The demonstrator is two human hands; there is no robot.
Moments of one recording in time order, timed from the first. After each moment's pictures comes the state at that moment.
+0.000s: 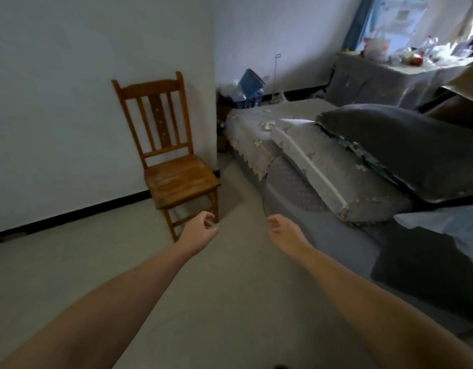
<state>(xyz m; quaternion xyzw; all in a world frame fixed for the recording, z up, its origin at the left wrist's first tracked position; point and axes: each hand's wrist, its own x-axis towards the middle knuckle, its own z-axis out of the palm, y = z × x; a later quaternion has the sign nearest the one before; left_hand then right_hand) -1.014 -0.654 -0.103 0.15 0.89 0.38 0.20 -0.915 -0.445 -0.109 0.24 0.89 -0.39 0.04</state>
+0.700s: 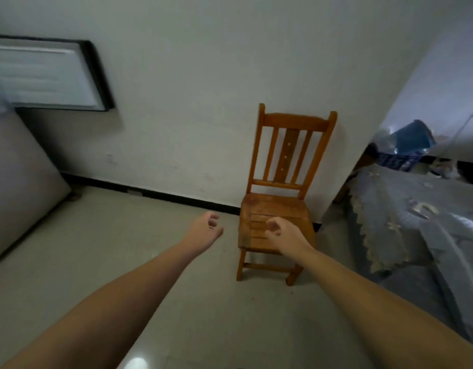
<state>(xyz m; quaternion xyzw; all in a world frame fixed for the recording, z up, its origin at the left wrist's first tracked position) -1.269 -0.775 -0.103 -0.15 0.87 0.46 0.07 -1.307 -0.558 -0.098 -0.08 0.92 -0.35 0.15</state>
